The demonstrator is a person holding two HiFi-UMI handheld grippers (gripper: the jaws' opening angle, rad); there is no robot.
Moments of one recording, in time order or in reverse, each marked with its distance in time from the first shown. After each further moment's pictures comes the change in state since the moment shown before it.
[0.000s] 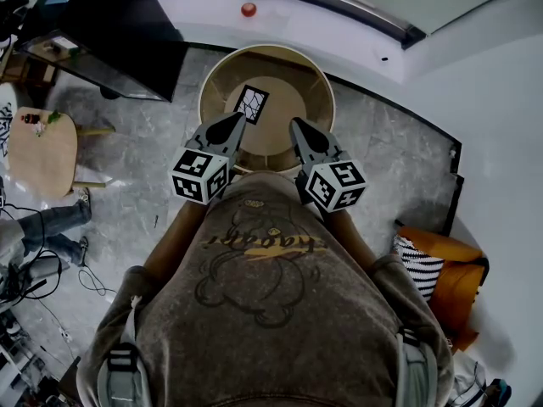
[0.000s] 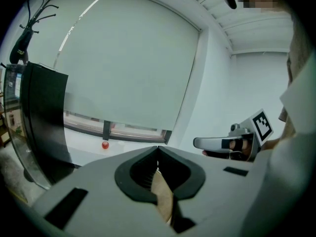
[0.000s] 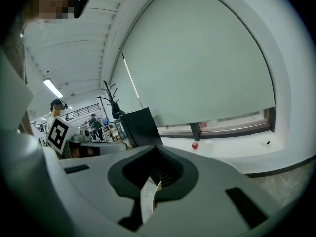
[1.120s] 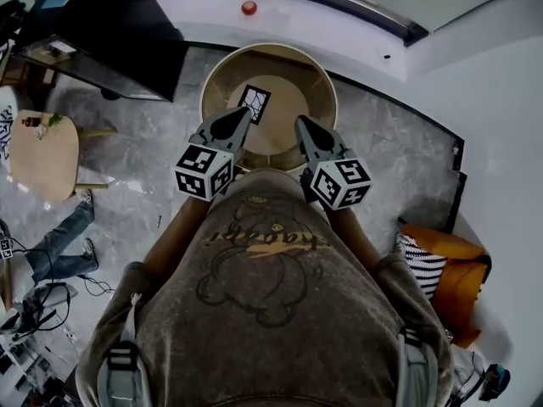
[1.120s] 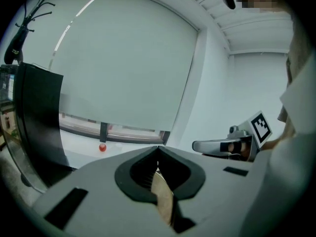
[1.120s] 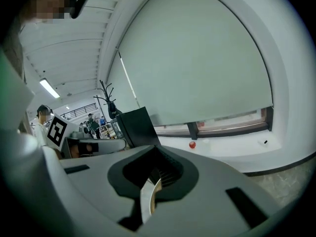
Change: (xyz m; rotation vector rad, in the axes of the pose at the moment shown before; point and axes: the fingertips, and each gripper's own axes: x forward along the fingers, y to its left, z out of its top) left arm 0.012 0.001 0.015 0.017 -0.001 -0.029; right arm 0.005 -0.010 0.005 0.015 0.010 -0.029
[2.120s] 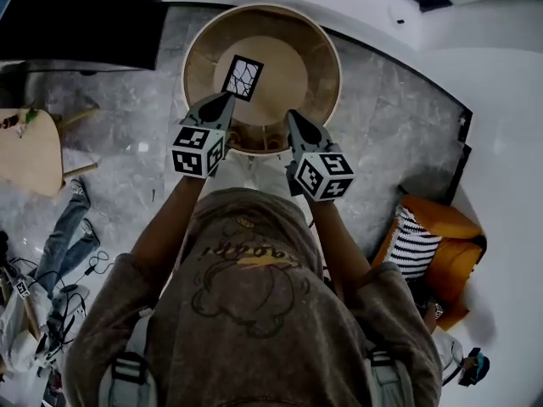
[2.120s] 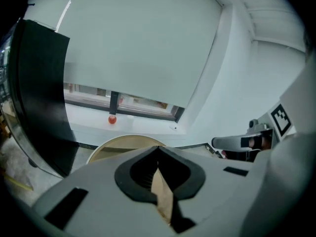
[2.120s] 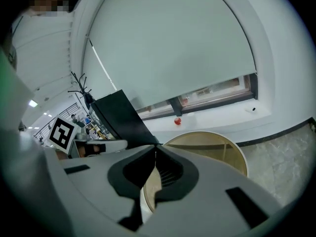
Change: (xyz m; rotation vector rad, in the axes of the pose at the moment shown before) left arm 0.100 0.100 -0.115 -0.104 0.277 0.083; right arm 0.077 -0.083 -0.102 0.203 0.191 -0.148
